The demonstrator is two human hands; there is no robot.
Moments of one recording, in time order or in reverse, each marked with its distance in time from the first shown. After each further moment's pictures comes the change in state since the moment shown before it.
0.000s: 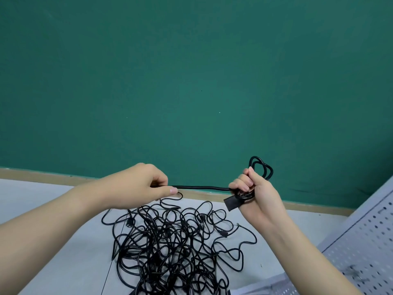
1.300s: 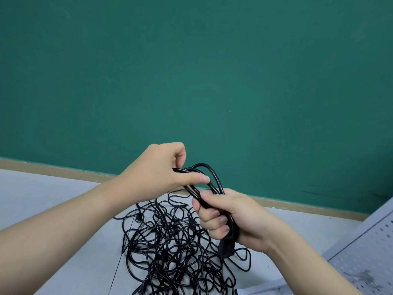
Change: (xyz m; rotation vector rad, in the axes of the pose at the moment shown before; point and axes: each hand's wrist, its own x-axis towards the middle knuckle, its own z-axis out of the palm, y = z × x) left_hand -0.007 0.033 -0.001 -0.201 0.434 0.134; right_hand -0.049 0.030 0.031 -0.725 -0.635 0.462
